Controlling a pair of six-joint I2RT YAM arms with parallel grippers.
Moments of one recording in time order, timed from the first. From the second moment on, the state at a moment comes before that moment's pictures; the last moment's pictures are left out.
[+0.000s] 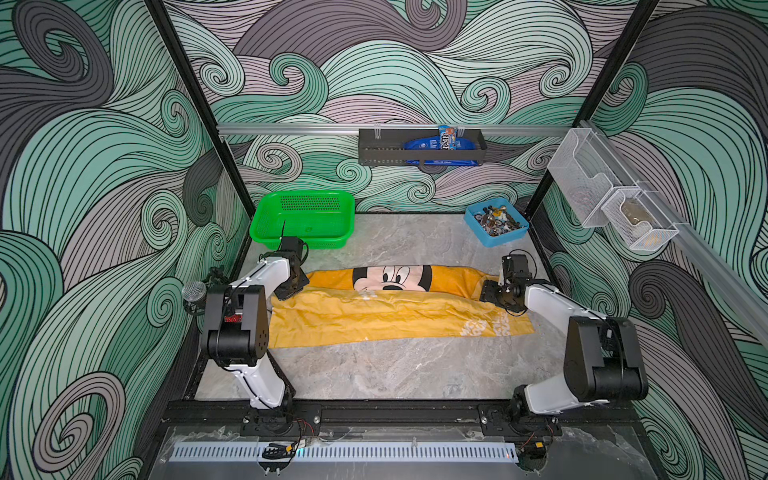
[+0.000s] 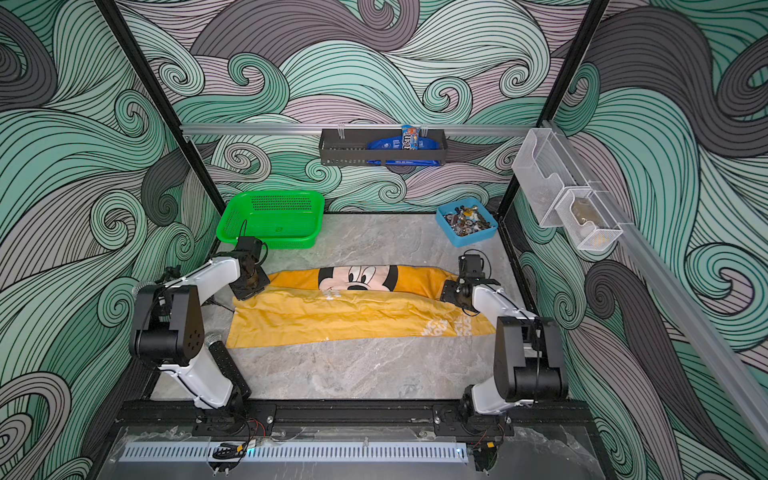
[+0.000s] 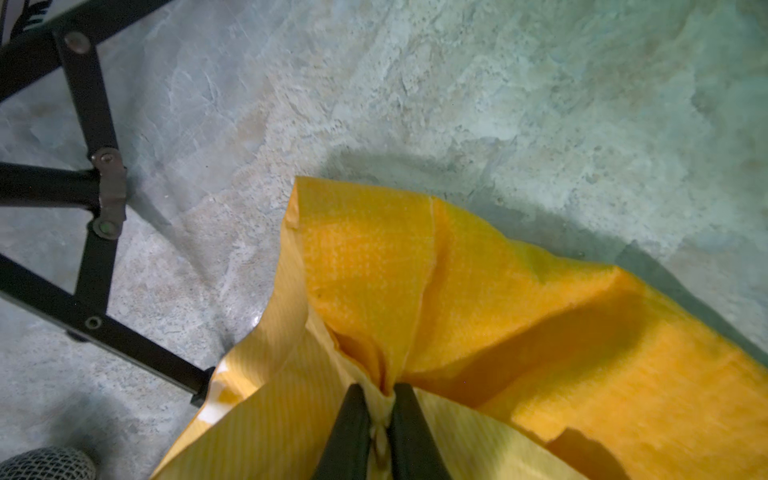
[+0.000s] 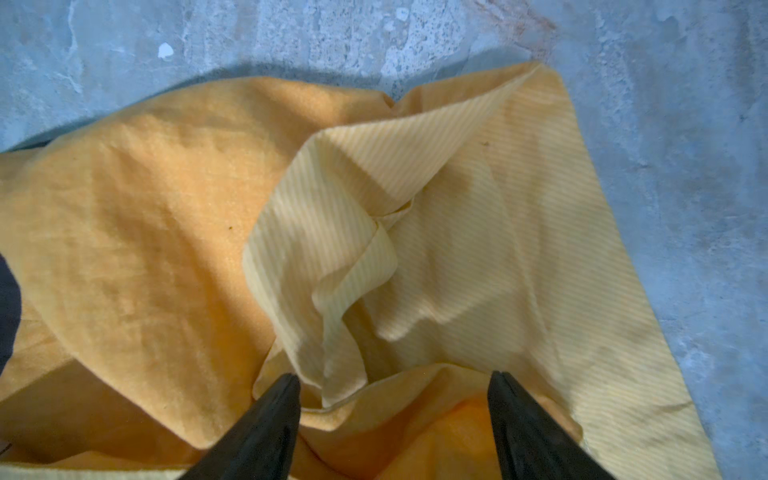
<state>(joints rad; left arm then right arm) 0.00 1.73 1.12 -0.71 -0.26 -0.64 -0.03 1.50 0.81 -0.45 0.04 0.32</state>
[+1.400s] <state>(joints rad) 0.00 1.60 1.08 -0.75 -0.25 -0.62 -0.03 1.47 0.81 -0.45 0.04 0.32</state>
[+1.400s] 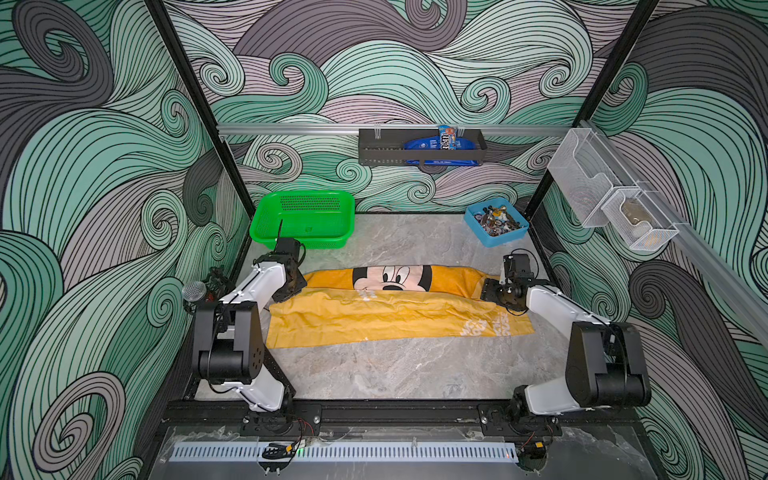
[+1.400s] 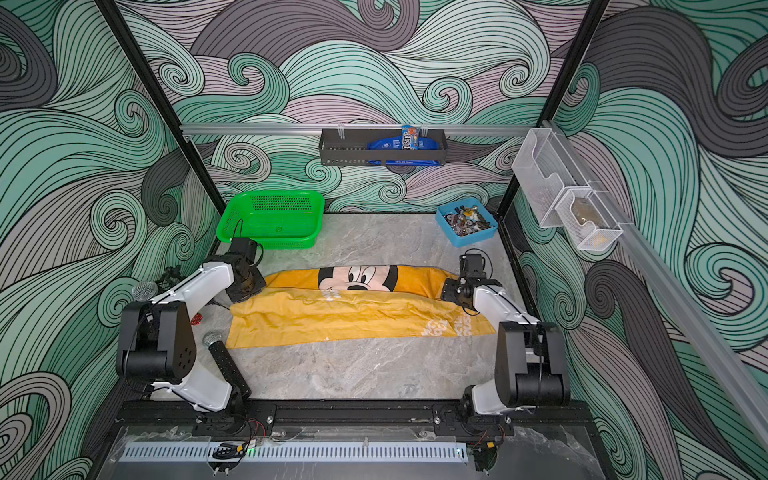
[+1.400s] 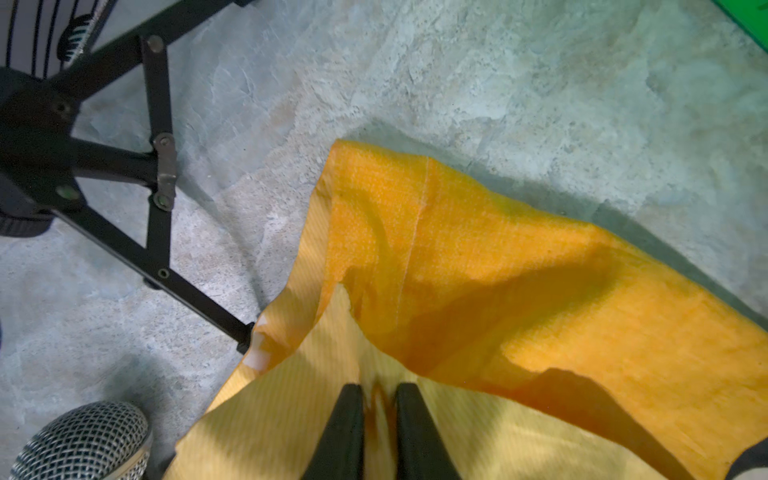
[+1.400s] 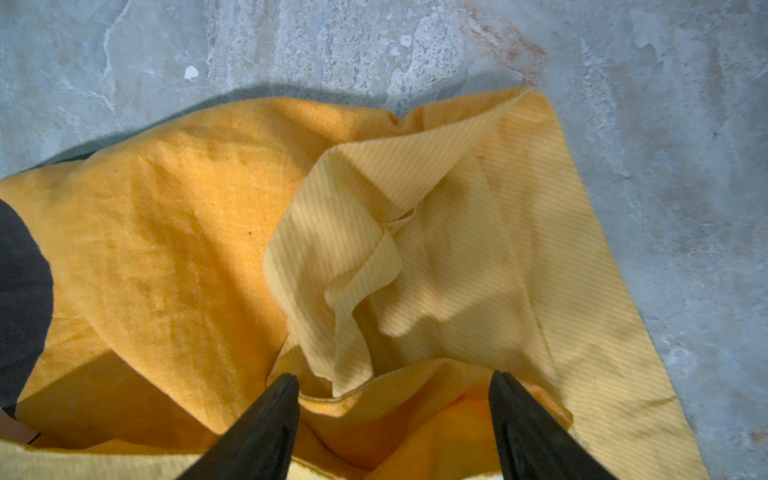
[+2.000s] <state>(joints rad) -0.03 1.49 1.14 -0.80 -0.29 -0.59 -0.08 1.44 0.87 -0.52 0.13 0.32</state>
